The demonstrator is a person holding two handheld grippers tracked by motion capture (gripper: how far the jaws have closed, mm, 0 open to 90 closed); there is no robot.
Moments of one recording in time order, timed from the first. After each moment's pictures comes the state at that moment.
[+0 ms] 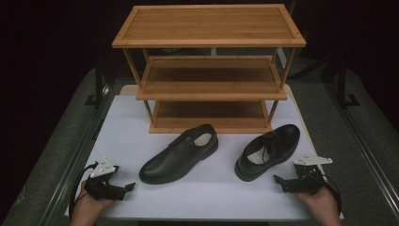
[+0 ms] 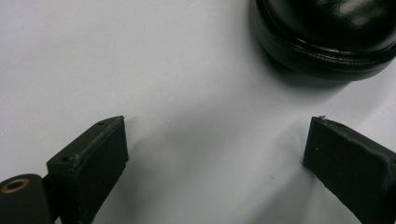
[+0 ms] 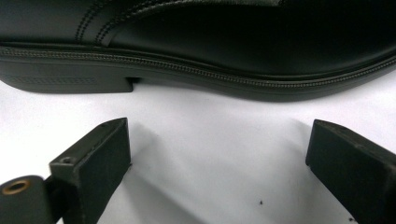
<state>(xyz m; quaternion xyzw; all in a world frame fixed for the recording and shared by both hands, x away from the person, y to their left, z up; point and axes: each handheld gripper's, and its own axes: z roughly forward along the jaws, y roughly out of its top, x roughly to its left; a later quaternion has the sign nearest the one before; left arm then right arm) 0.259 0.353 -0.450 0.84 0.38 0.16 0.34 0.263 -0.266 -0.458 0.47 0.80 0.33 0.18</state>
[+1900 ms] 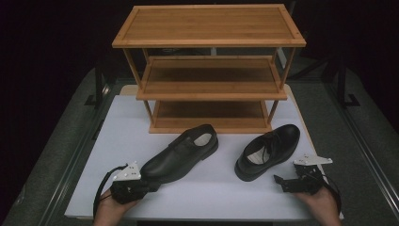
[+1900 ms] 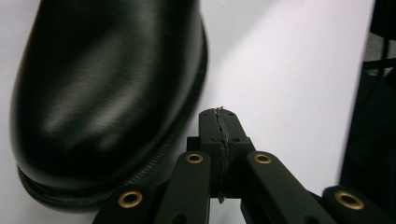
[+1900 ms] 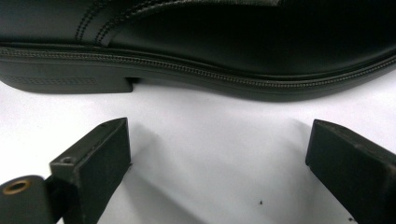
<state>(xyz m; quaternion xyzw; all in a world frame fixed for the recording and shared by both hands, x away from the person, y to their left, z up) 0.251 0.276 -0.436 0.87 0.27 0.04 0.41 0.263 -0.266 -0.458 0.47 0.80 0.33 0.18</state>
